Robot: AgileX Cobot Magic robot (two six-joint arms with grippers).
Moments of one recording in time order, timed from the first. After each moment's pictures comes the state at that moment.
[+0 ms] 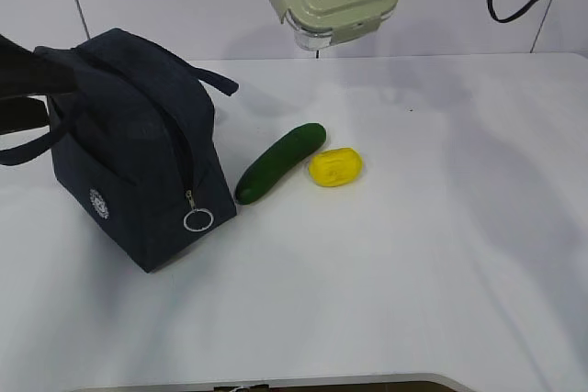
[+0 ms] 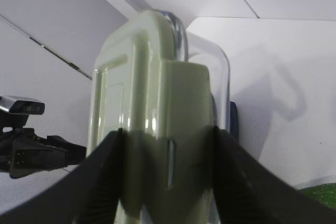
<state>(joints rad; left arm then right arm) -0.03 1.24 -0.76 -1.24 0.67 0.59 -0.02 1.96 -1.68 1.44 1.18 -1.04</state>
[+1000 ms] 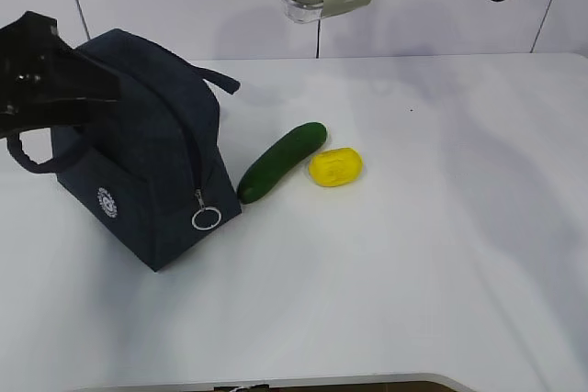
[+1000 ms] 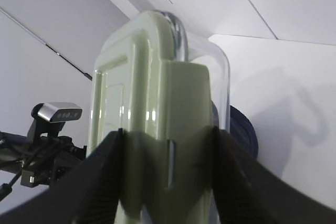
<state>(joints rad) -0.14 1.39 -0.88 -1.13 0.64 0.59 0.00 1.96 -1.74 1.48 1.18 -1.04</state>
